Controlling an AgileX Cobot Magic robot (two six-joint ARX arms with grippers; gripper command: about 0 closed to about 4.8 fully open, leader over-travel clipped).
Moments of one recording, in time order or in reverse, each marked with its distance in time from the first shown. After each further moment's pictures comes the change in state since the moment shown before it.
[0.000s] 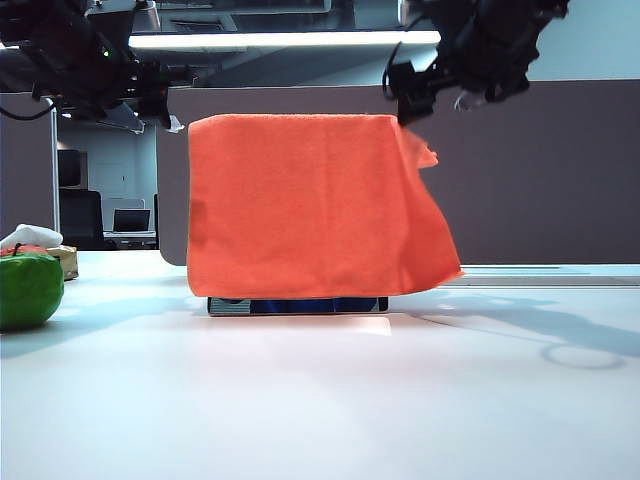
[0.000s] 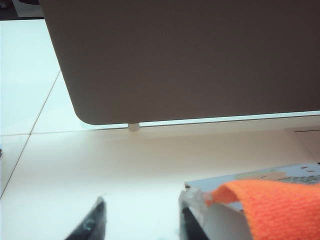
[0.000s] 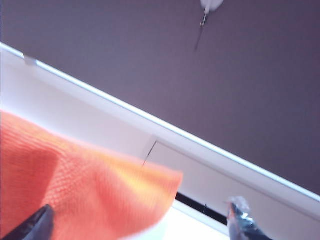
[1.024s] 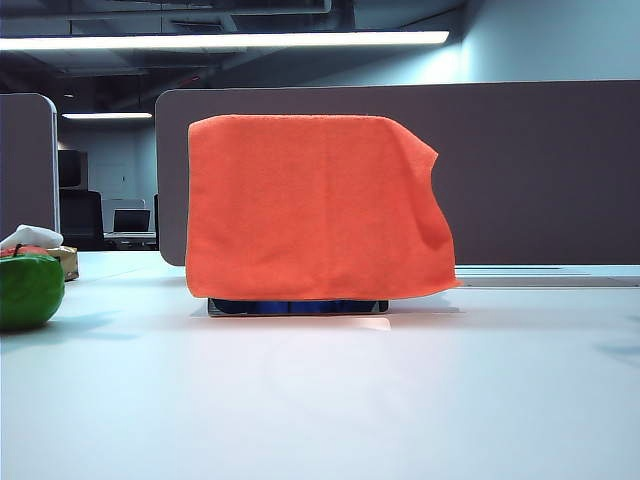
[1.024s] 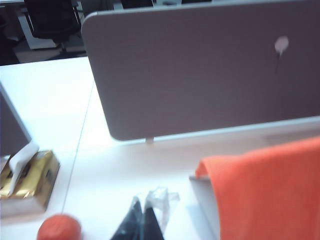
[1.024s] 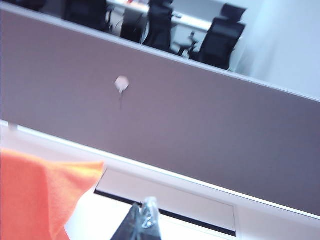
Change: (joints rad) left arm 0.000 -0.532 0.000 -0.475 0.004 0.072; right arm 0.010 -0.677 0.000 -0.484 0.134 0.043
